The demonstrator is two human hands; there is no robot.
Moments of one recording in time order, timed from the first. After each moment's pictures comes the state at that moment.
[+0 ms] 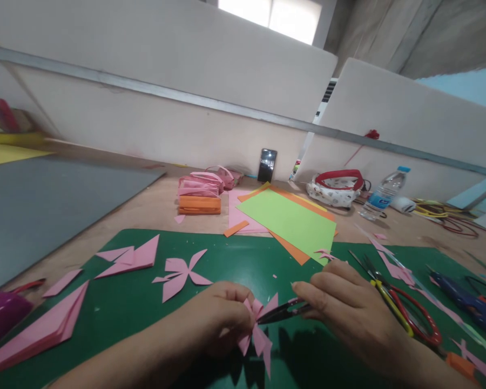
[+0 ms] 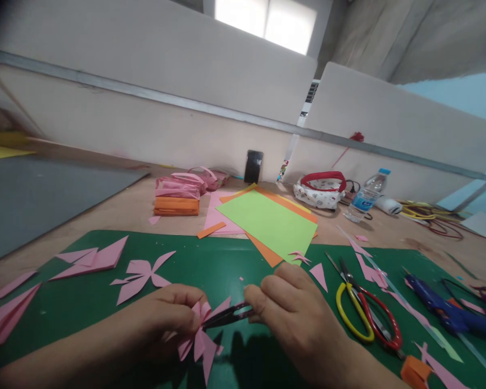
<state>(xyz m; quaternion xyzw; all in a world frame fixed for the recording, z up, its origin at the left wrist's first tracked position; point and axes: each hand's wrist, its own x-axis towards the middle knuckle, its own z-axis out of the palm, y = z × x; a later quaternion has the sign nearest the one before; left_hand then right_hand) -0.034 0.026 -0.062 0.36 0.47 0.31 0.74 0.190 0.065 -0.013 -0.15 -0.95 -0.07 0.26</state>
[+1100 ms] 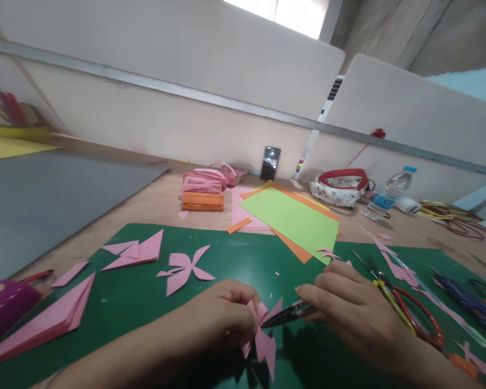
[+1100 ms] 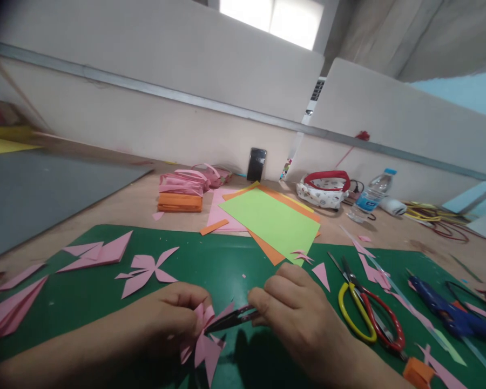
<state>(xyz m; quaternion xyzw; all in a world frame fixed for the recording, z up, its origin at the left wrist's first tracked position) -0.038 0.023 -0.083 0.38 0.45 0.32 0.74 0.194 0.066 -0.014 -0.15 -0.96 -0.02 0.23</state>
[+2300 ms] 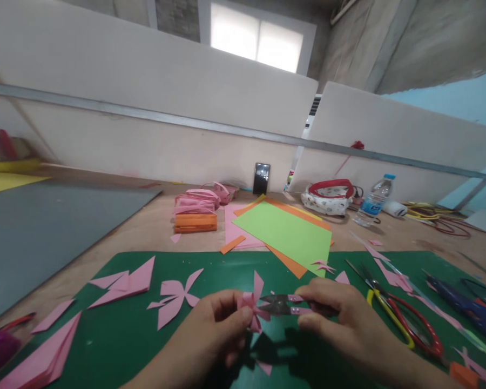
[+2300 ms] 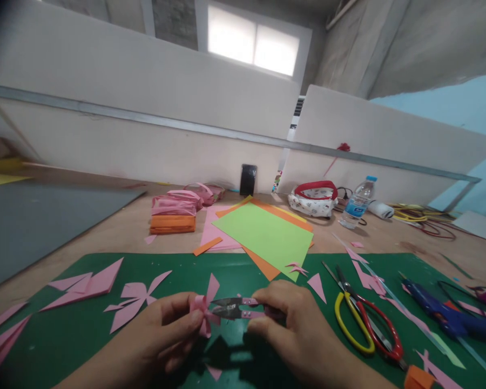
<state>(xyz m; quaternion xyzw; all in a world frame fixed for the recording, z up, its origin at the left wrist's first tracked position) -0.030 0.021 -0.056 0.39 0.46 0.44 0.67 0.183 0.063 -0.006 -0.43 -0.84 0.28 0.18</state>
